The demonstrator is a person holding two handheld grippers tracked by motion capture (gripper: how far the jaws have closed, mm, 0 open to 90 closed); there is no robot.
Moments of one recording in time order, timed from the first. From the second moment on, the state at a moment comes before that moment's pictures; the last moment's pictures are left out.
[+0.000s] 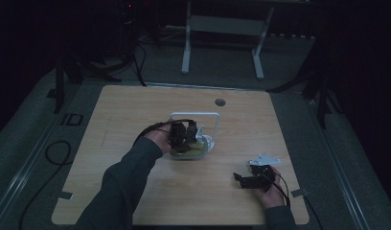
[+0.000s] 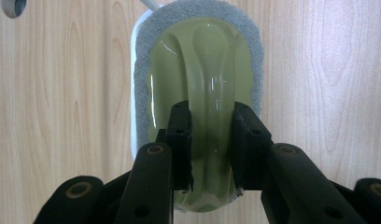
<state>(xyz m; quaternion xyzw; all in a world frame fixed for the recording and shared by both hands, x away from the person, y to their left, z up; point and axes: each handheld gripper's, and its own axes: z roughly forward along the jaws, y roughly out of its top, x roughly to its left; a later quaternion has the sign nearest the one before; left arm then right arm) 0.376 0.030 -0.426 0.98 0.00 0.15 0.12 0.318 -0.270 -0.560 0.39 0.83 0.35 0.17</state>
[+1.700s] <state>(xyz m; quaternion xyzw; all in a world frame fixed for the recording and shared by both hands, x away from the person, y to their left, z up) 0.396 0.010 -0.442 0.98 -0.03 0.18 0.11 0.318 -0.270 -0.560 0.39 0.83 0.35 0.17</state>
